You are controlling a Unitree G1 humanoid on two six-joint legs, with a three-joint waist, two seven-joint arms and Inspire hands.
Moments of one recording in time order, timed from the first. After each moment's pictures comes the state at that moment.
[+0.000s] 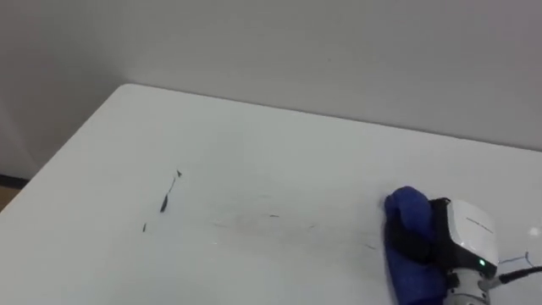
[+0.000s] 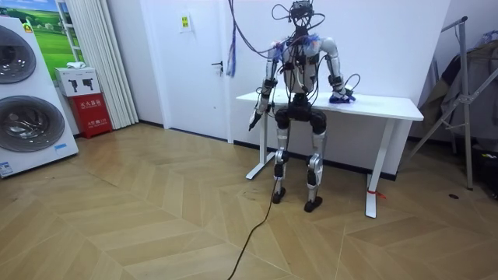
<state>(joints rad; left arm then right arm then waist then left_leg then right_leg) 0.29 0.21 0.16 0.82 0.03 0.07 0.27 0.11 -0.27 0.13 0.47 -0.83 0.08 -0.47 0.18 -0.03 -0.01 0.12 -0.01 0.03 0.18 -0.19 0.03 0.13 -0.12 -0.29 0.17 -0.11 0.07</state>
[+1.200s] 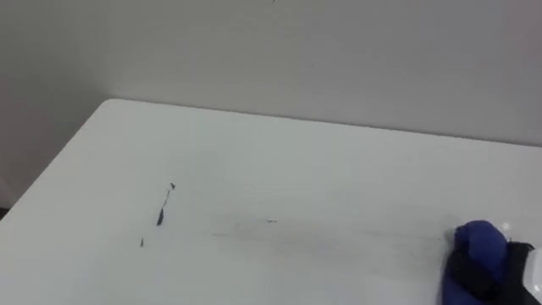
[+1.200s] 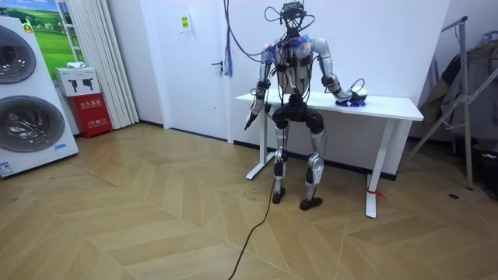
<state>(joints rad) 0.30 0.23 0.19 0.89 0.09 0.05 0.31 0.14 -0.24 0.03 0.57 -0.65 0.10 -0.60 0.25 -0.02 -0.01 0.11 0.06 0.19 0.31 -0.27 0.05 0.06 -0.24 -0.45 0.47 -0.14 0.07</state>
